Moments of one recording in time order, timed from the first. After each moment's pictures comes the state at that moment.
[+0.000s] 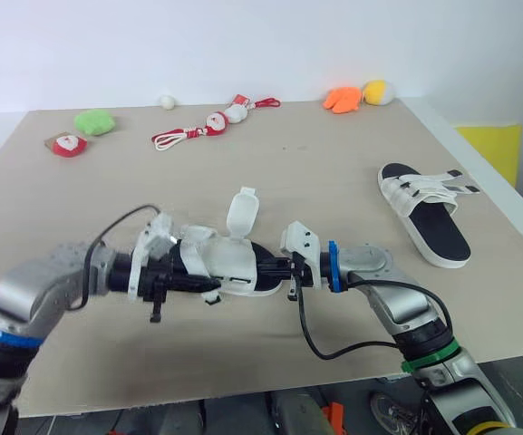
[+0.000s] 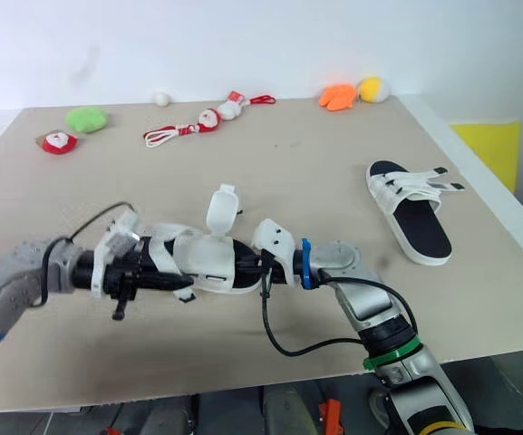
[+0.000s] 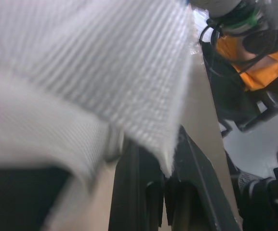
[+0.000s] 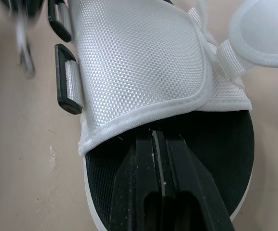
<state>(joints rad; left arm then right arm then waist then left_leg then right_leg) -0.54 0.88 -0.12 -0.19 -0.79 0.81 -1.20 -0.53 -0.45 0.31 -0.03 0.19 0.43 1.02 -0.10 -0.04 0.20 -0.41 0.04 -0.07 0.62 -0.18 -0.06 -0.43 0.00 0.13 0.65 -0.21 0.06</state>
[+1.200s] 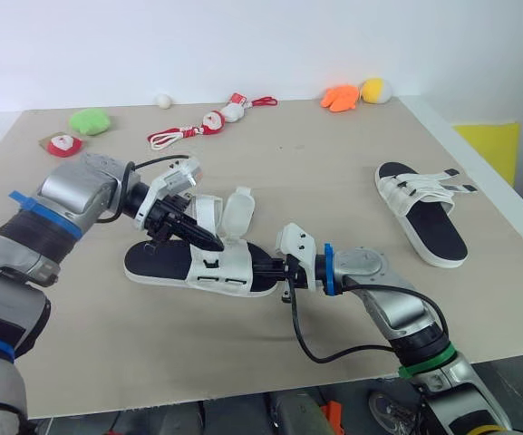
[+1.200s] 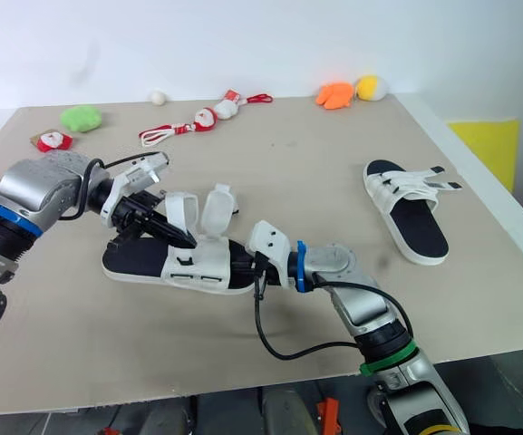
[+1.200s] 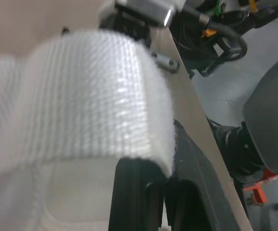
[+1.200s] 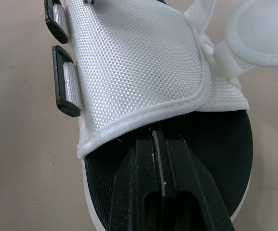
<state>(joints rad) -1.11 0.87 -0.67 0.41 -0.72 0.59 -1.61 -0.51 -0.43 0.32 -0.08 0.18 0.46 0.98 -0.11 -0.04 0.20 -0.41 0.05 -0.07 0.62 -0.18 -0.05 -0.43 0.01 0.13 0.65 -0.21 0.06</state>
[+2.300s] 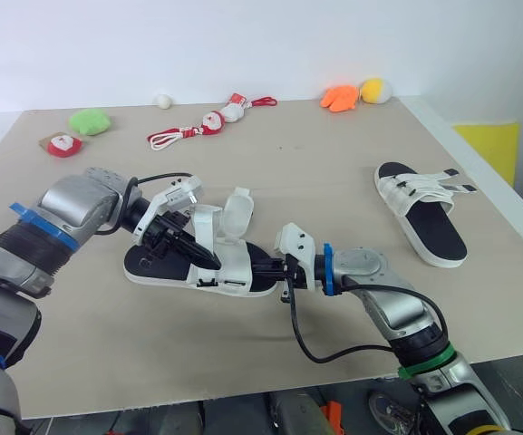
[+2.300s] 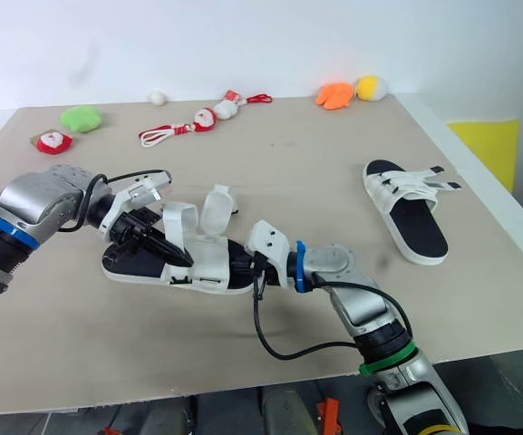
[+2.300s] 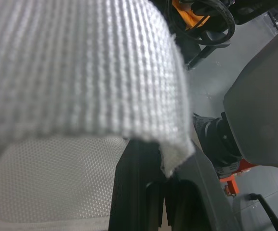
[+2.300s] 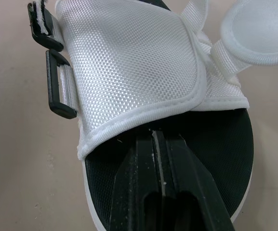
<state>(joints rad) -1.07 0.89 -0.69 0.33 -0.71 0.64 -1.62 -0.51 -0.43 0.32 -0.09 0.18 0.47 0.97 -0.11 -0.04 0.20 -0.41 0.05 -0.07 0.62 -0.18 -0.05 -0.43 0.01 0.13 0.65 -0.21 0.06</state>
